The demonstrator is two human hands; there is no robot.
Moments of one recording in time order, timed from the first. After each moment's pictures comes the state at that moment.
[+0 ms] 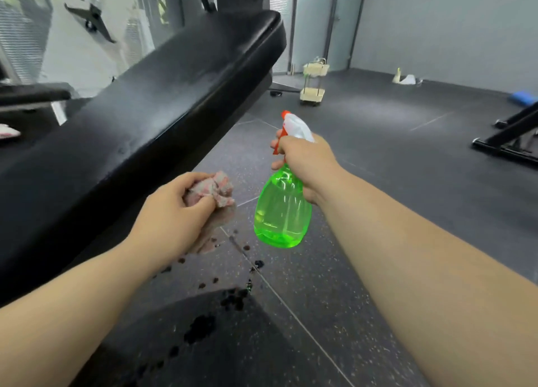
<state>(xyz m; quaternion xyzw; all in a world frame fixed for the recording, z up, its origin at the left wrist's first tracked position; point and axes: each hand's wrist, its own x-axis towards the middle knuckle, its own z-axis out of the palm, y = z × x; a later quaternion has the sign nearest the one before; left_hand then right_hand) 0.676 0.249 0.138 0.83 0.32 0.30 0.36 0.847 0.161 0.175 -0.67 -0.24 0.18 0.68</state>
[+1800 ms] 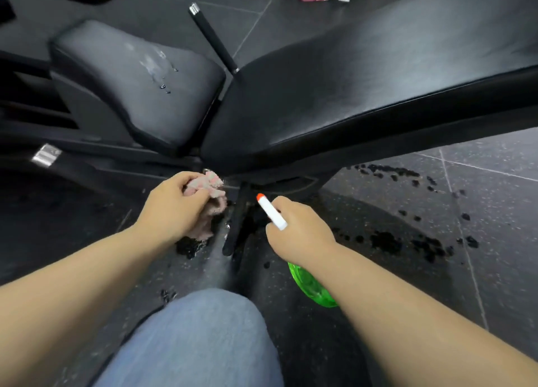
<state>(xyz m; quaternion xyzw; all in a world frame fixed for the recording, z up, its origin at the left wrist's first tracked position) 0.261 0.269 -0.032 0.52 0.73 0.30 0.33 0.459 0.252 -0.028 -0.66 -0.68 0.30 0.05</state>
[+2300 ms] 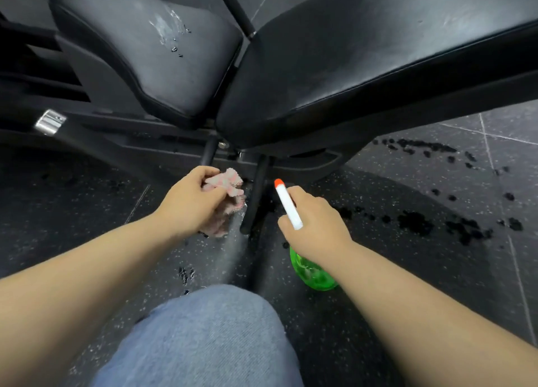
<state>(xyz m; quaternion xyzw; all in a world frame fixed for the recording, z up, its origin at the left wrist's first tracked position) 0.242 0.260 -0.076 0.50 0.73 0.25 0.39 0.449 0.244 -0.080 -0.63 -0.72 0.28 0.05</state>
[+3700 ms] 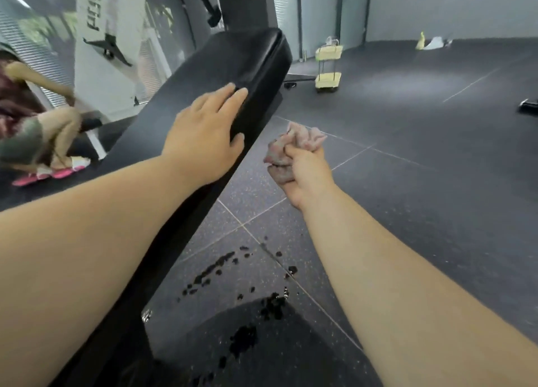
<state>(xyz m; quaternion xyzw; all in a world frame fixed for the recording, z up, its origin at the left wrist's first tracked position) 0.762 0.325 0.236 0.94 0.15 0.28 -0.08 0.873 0.220 0.172 -0.35 -0.09 0.33 0.87</state>
